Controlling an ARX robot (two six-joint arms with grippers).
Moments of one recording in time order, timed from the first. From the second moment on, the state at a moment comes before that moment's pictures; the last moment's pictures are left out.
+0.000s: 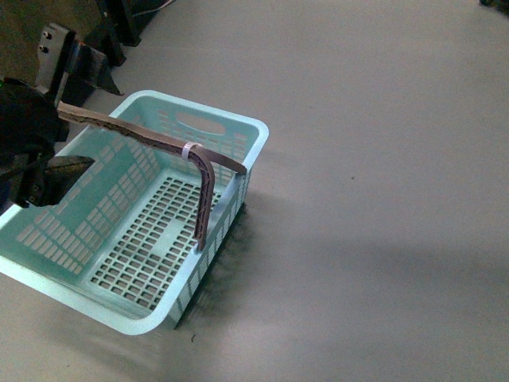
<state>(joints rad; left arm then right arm) -0.11 2.04 0.83 0.54 0.14 -1.17 0.00 0.00 0.02 0.00 0.00 0.00</state>
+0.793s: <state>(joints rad) -0.15 2.21 0.99 0.50 0.08 -1.32 0.00 0.00 0.02 0.00 0.00 0.00</state>
